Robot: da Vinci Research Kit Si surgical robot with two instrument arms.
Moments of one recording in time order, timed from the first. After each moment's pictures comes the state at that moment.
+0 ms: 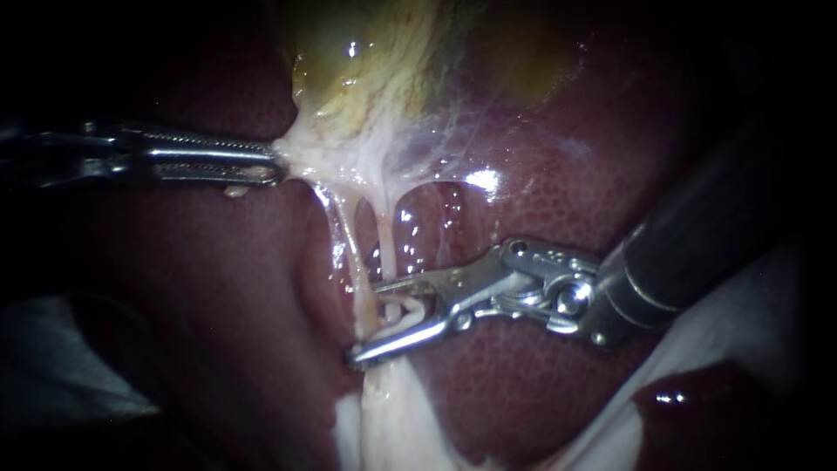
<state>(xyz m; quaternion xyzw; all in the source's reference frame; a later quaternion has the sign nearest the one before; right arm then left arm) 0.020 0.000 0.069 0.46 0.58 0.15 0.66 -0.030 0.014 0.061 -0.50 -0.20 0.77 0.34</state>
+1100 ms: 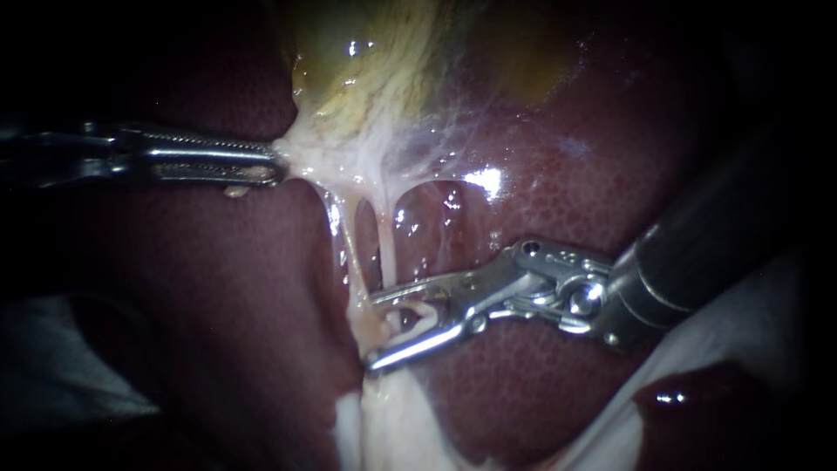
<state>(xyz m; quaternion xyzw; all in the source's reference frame) 0.019 0.000 0.070 0.47 0.59 0.14 0.65 -0.030 0.014 0.061 -0.50 -0.20 0.77 0.34</state>
